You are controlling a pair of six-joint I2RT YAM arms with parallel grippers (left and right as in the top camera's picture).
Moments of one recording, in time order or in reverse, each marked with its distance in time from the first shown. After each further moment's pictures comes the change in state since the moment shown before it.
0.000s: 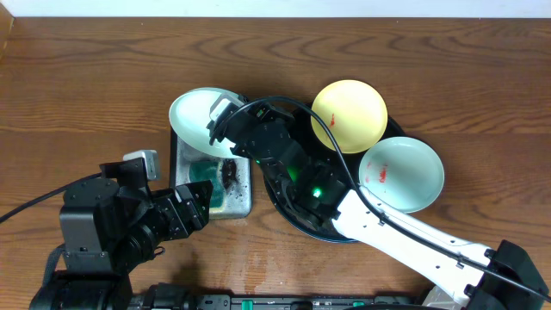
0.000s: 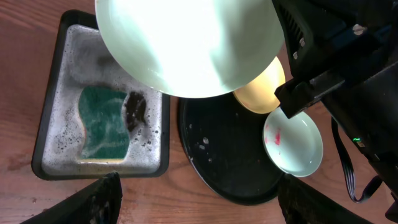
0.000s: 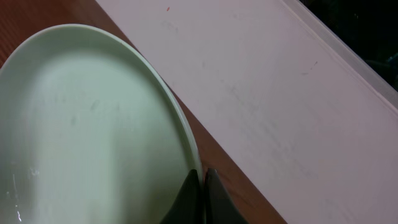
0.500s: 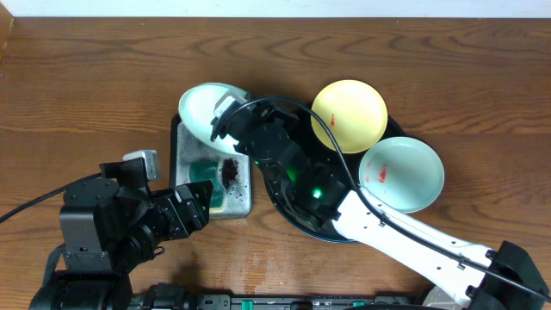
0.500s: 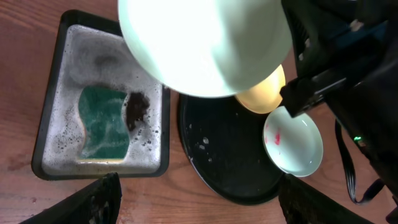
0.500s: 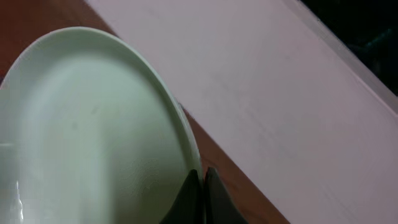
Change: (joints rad) left arm 0.000 0.000 0.000 0.000 0.000 0.000; right arm 0.006 -0.004 0.002 -0.038 0.087 0.010
